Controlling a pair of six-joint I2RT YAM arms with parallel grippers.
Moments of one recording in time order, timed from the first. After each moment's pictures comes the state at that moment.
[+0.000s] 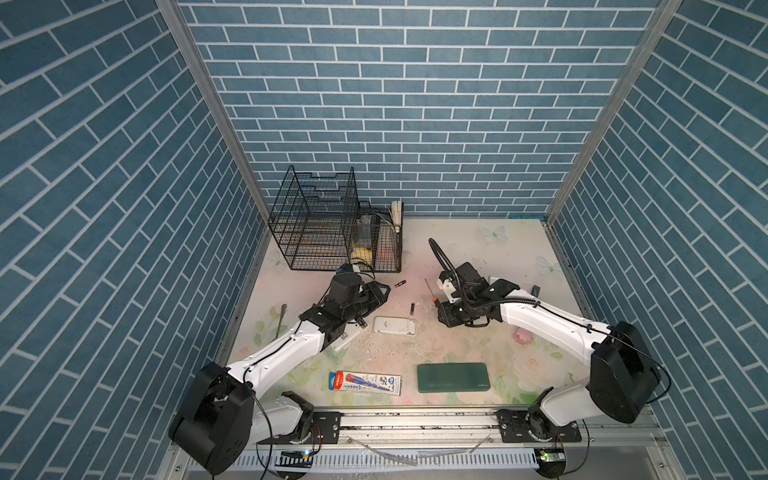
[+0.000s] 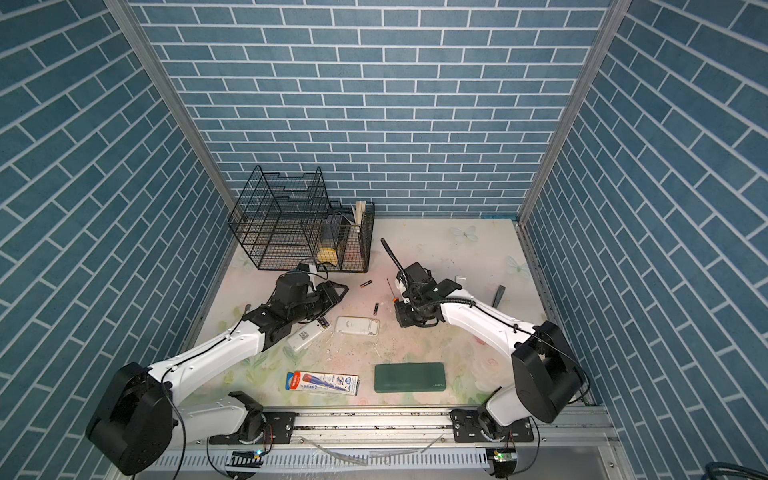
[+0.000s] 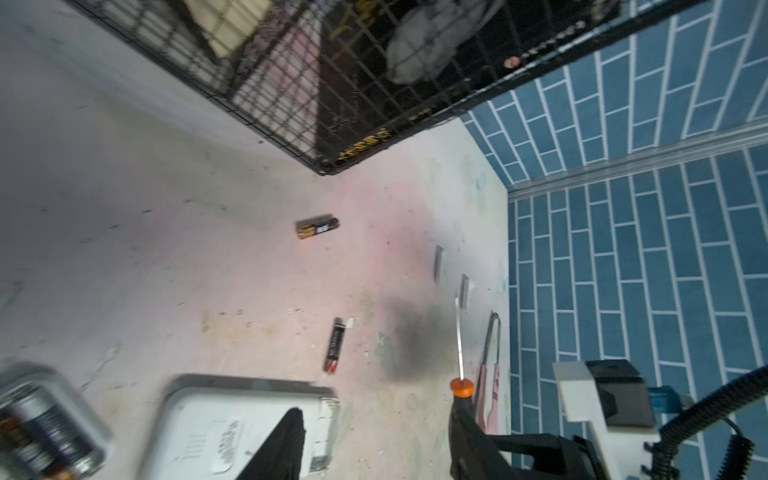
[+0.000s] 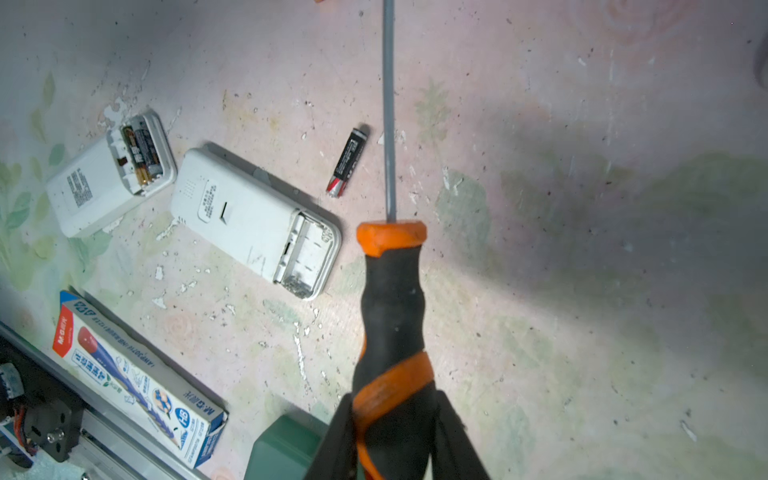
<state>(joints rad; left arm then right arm) -0.54 1.25 0.67 0.04 0.18 -1.03 0.75 1.46 1.03 -0.69 -0.14 0.33</state>
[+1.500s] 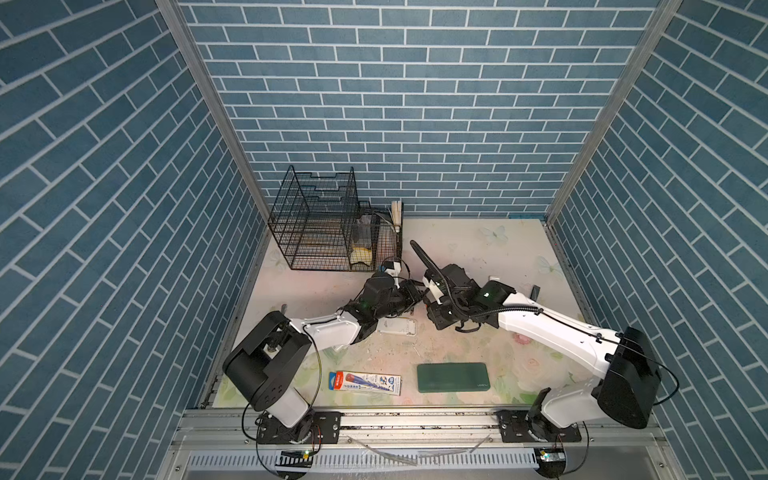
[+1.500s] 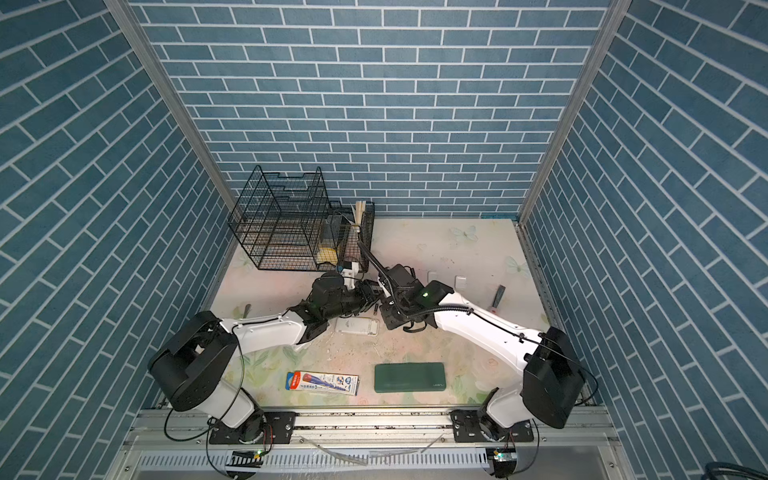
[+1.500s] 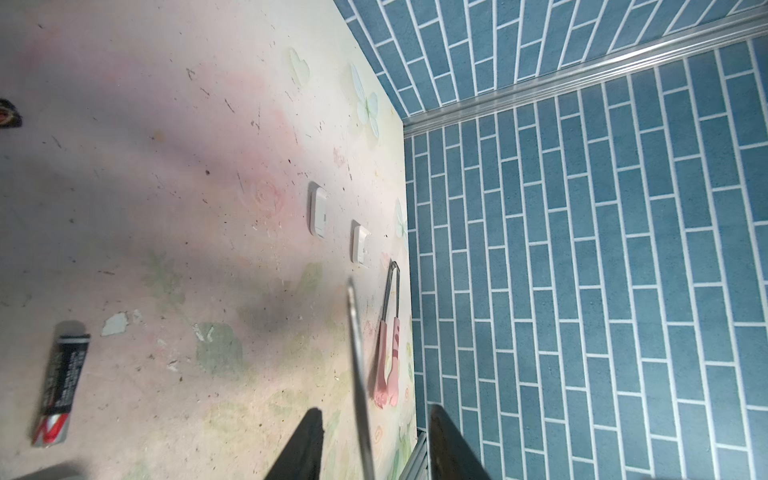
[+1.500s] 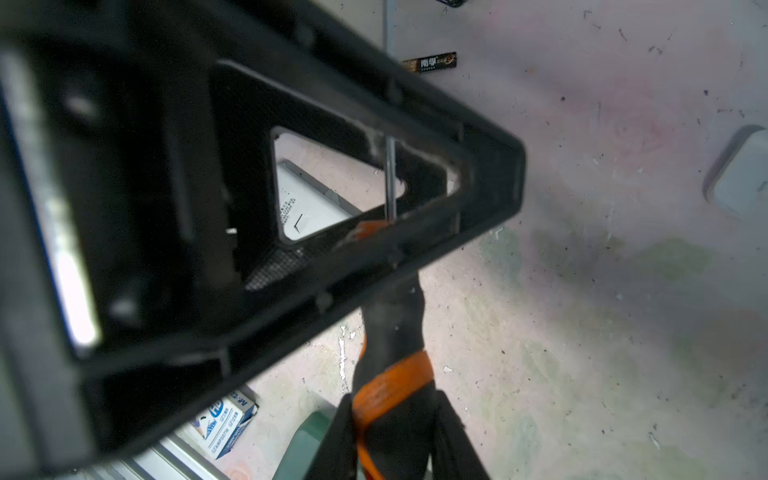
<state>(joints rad) -0.71 1.59 0.74 0.53 0.29 -1.22 0.90 1.45 1.14 -0.72 -0.01 0.32</state>
